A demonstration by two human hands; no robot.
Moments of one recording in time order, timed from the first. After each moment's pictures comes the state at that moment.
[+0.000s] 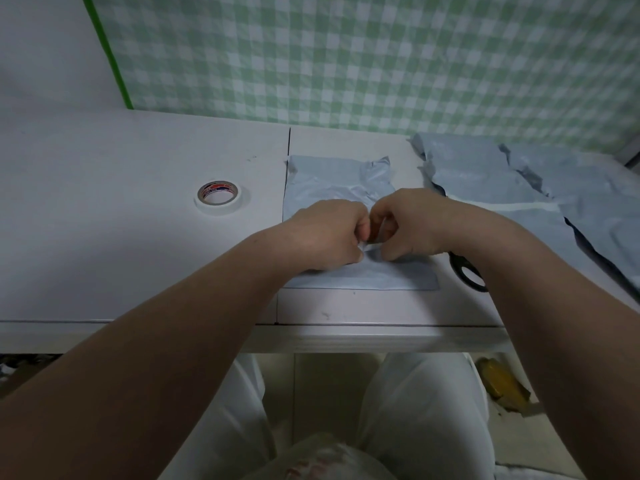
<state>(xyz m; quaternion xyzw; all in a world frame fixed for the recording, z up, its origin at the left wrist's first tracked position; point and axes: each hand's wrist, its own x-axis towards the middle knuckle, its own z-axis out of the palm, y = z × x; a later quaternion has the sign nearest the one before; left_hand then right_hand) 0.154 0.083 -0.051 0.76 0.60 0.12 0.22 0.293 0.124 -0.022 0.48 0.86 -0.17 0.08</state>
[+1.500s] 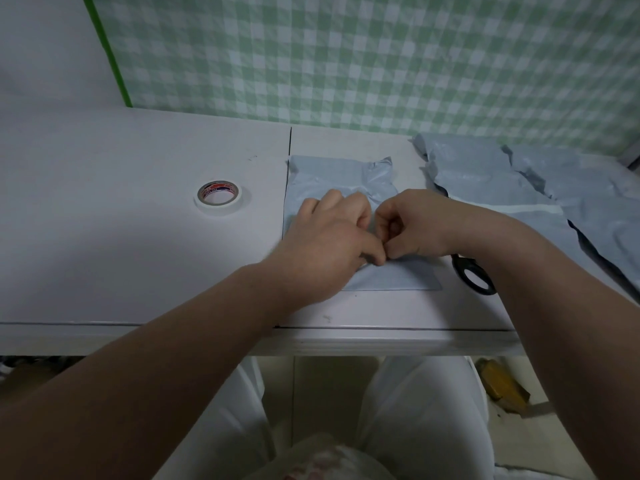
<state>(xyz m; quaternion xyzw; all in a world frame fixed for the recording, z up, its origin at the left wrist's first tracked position) 0.152 0.065 -0.074 0.83 0.49 0.24 -0.03 0.298 0.129 -0.024 0.46 0.86 -0.21 0.05</state>
